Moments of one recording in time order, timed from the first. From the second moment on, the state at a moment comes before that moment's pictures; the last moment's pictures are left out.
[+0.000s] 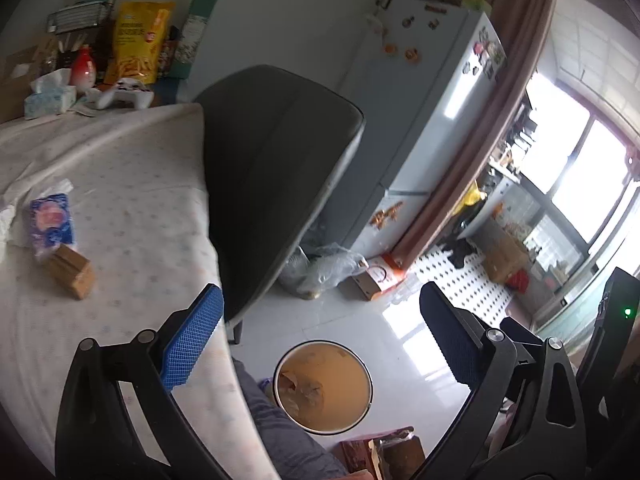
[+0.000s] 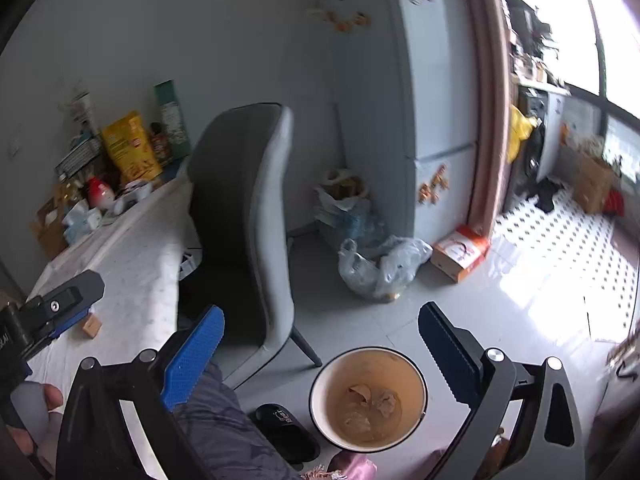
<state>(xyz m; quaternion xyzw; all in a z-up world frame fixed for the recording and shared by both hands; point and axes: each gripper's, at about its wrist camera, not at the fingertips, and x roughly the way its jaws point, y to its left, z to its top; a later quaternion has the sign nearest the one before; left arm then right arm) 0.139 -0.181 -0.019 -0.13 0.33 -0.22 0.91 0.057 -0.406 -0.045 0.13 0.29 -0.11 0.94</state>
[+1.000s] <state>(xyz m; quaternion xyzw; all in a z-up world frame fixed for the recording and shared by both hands) 0.120 -0.057 -0.021 -0.19 0.31 -0.14 0.92 0.076 -0.288 -0.022 0.07 0.29 0.01 0.96</state>
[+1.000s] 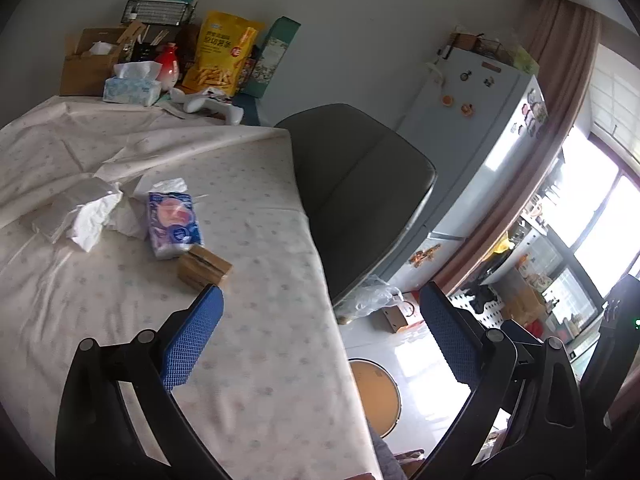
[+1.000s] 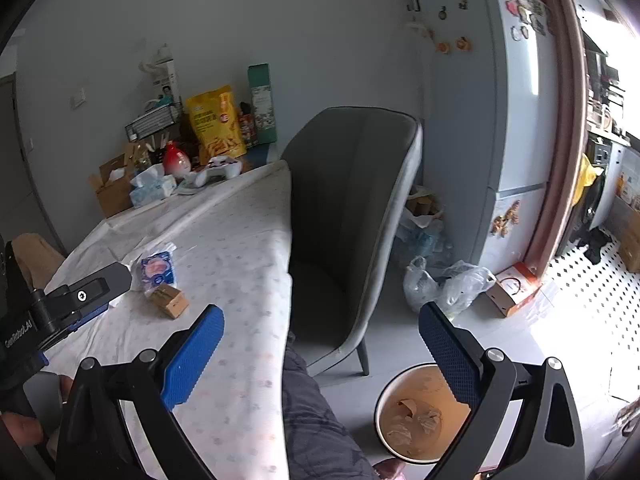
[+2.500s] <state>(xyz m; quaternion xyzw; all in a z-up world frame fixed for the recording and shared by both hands) 0.164 0.126 -0.087 -0.25 0.34 0.06 0.90 0.220 -0.101 -0.105 0.00 0.42 0.22 0.88</state>
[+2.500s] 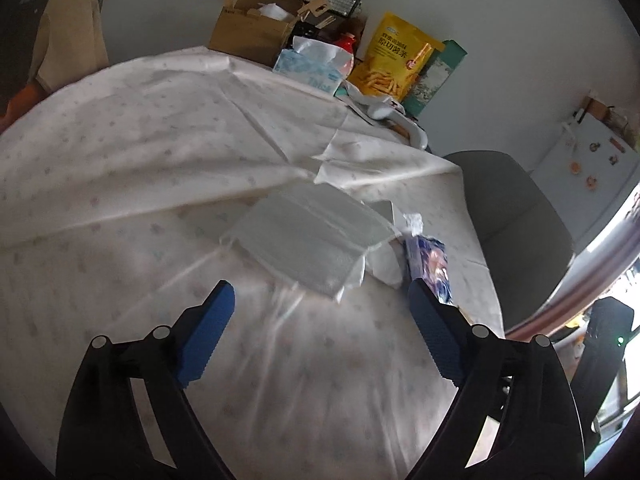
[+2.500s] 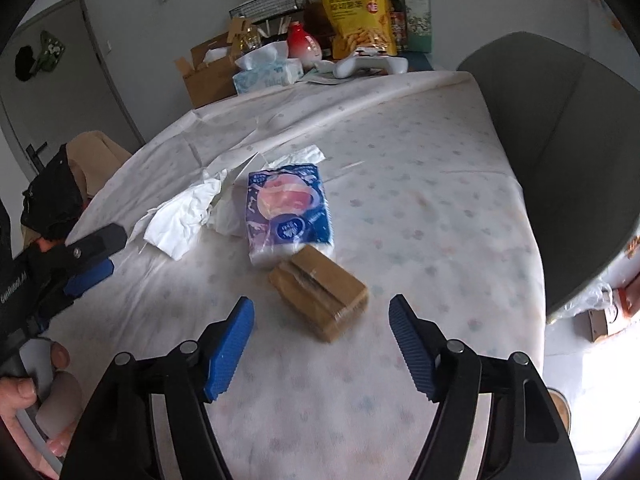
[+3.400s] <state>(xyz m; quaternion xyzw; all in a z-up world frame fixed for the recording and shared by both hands) 0.132 0.152 -0.095 -0.33 0.32 0.03 0.89 0.198 -0.099 -0.095 0.00 0.41 0.21 0.89</state>
